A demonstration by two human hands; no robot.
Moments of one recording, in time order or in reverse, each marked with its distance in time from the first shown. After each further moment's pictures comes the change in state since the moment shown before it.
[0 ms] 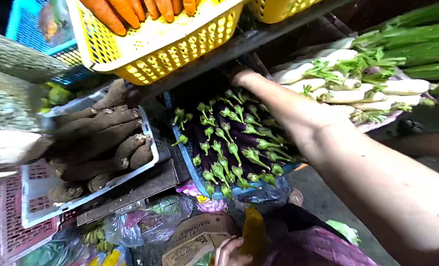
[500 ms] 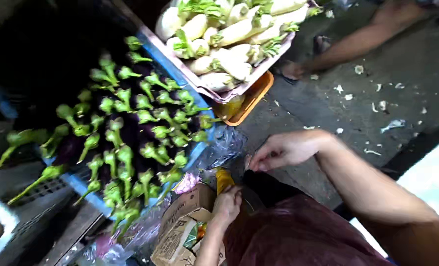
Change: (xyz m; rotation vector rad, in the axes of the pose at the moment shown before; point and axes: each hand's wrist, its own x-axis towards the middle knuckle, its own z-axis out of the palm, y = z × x) left_hand 0.061 -0.083 0.195 0.357 -1.156 -0.384; right_hand -0.296 0.304 0.148 0.707 -0.669 -0.358
